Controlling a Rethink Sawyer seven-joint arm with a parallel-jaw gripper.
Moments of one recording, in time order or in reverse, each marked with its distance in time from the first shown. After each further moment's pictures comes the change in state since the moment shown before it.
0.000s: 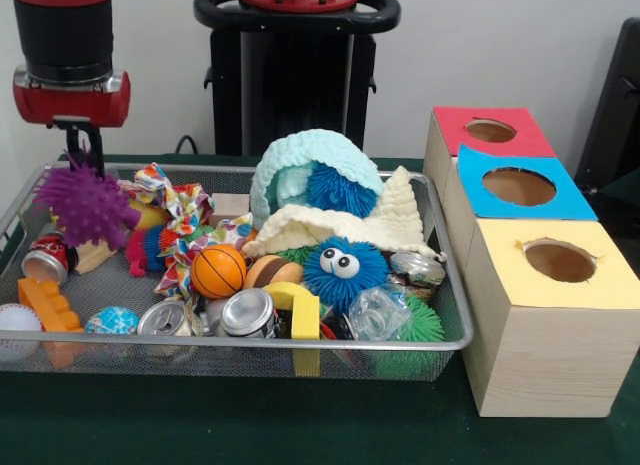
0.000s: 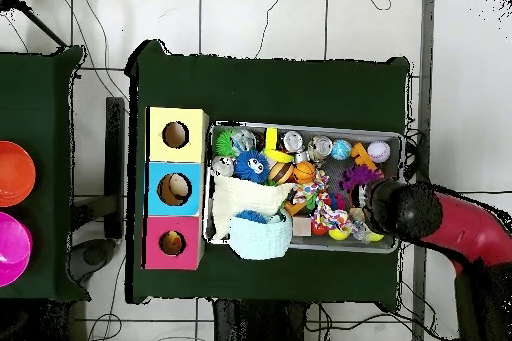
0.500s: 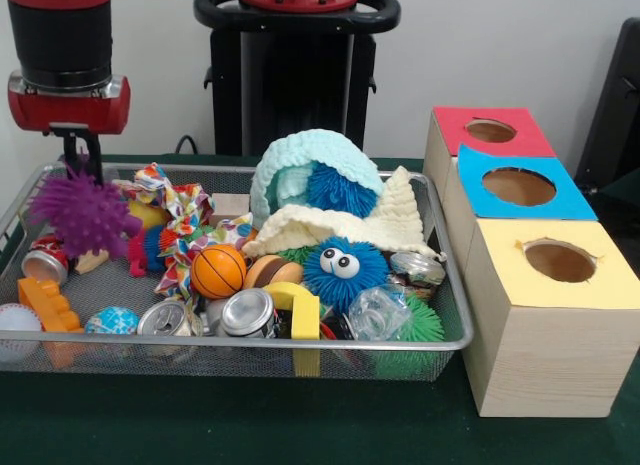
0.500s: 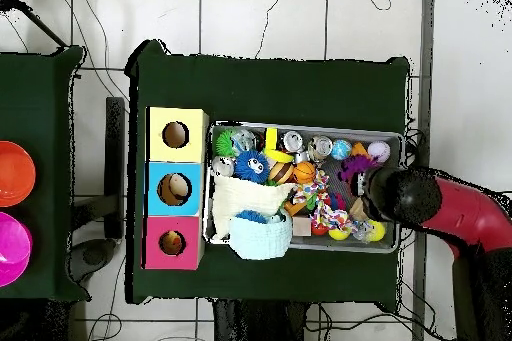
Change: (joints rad) arm 0.036 0.016 0.000 -0.069 0.017 0.057 0.000
